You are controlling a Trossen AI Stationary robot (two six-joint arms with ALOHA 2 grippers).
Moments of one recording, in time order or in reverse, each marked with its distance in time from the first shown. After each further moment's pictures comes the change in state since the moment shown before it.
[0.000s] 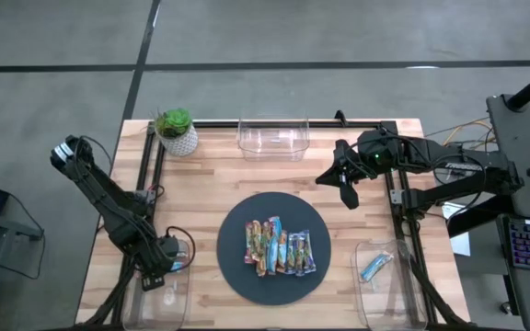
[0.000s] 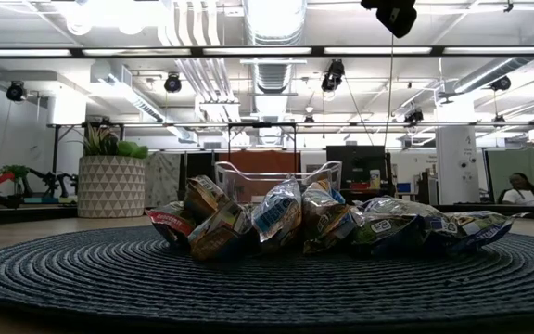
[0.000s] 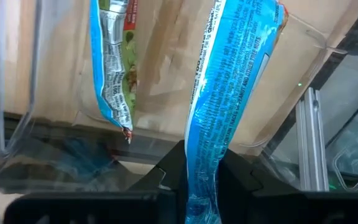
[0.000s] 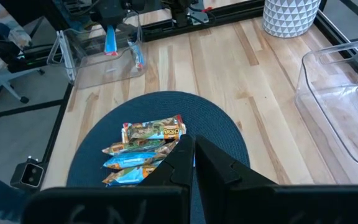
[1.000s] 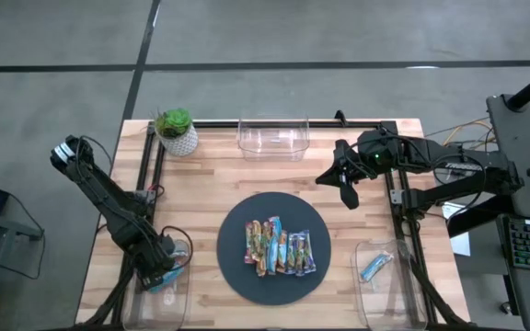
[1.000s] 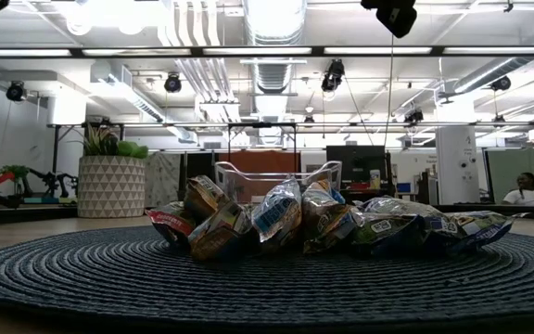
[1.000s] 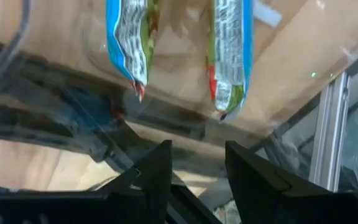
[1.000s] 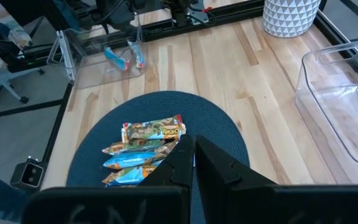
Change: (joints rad) left arm 0.000 0.000 -0.064 0.001 0.153 -0.132; right arm 0.000 0.000 0.000 0.000 0.000 -0.003
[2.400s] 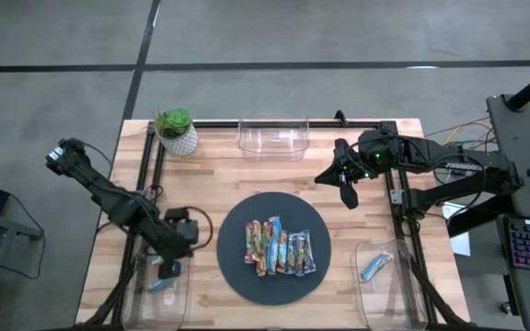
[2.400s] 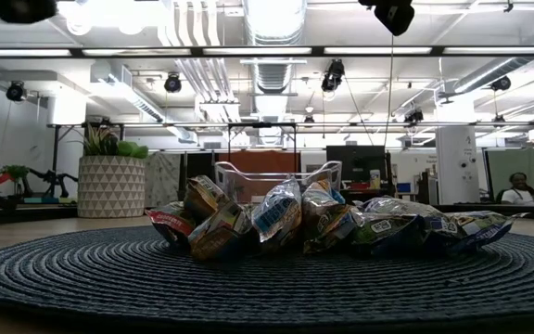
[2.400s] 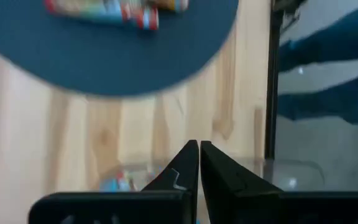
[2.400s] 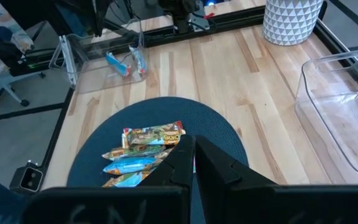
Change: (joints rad) left arm 0.226 0.000 0.368 -0.001 -0.489 0.667; right arm 0.000 0.000 0.000 0.024 0.000 -0.001
